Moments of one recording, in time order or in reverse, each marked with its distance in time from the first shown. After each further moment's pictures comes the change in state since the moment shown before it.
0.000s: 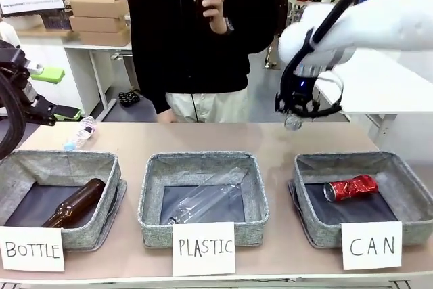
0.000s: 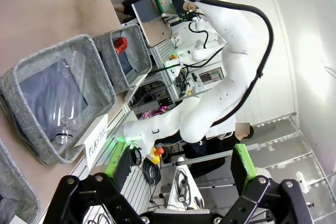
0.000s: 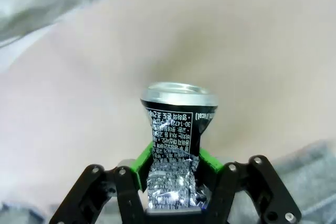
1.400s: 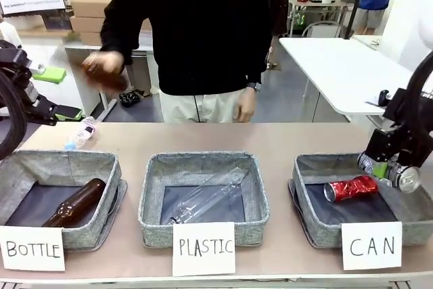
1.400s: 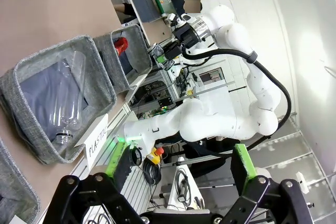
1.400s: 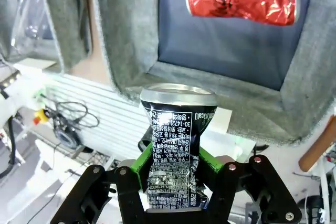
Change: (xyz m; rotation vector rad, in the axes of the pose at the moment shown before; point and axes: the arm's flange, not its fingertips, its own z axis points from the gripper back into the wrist) left arm 0.000 0.000 0.000 0.002 0.000 0.000; right arm -0.233 -0.217 0.061 0.246 0.270 0.481
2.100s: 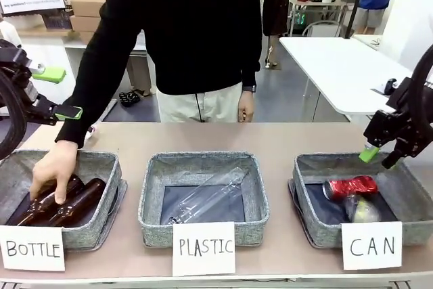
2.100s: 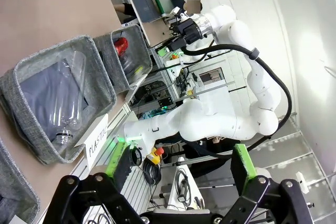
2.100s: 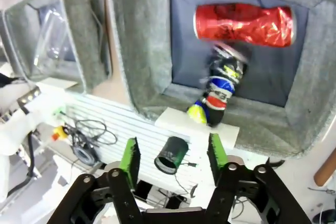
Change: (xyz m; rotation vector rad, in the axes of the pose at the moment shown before) left arm 0.000 0.000 0.000 0.000 0.000 0.000; right arm 0.007 -0.006 0.015 0.077 -0.102 -0.045
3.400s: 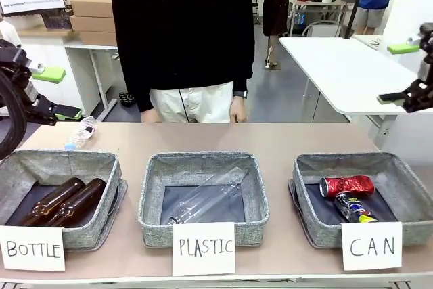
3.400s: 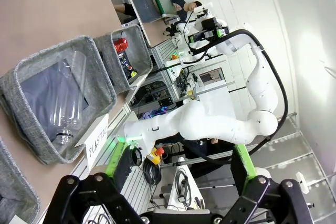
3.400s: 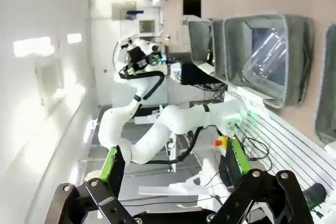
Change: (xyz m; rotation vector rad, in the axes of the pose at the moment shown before) left arm 0.000 0.000 0.000 0.001 -0.001 0.000; right arm -0.040 -0.006 0.074 0.930 -0.192 0.029
